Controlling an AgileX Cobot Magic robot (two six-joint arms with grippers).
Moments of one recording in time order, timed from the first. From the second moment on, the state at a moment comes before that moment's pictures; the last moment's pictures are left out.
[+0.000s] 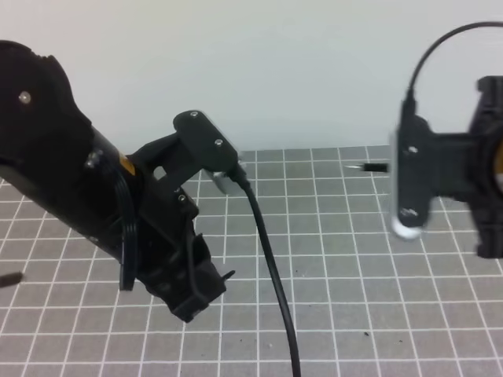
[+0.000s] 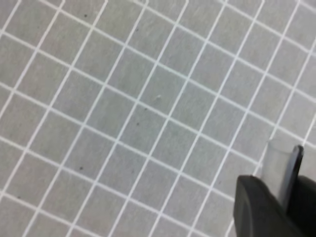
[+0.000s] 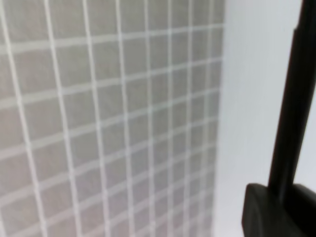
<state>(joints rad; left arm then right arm) -0.52 1.37 -1.28 -0.47 1.22 0.68 0.70 1.35 -1.13 -0.65 0.71 -0.57</state>
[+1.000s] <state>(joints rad) -0.52 1.50 -1.42 -0.68 1.22 0.56 0.72 0.97 -0.76 -1.08 0.28 -0.46</state>
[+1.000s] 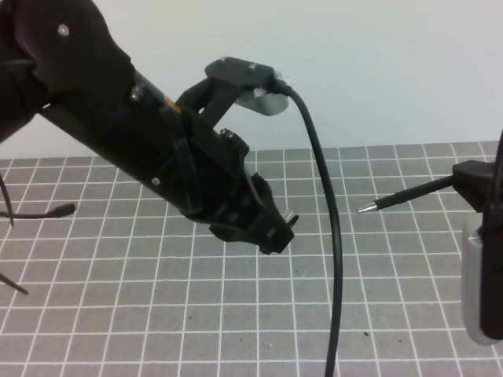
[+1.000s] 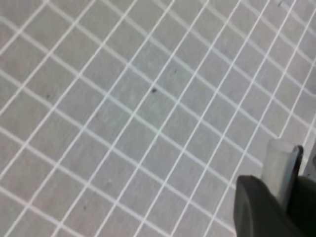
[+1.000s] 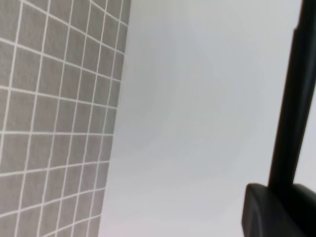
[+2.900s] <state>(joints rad) -0.77 1.50 -1.46 -0.34 1.22 0.49 0.75 1.01 -0.76 -1.32 0.13 -0.63</state>
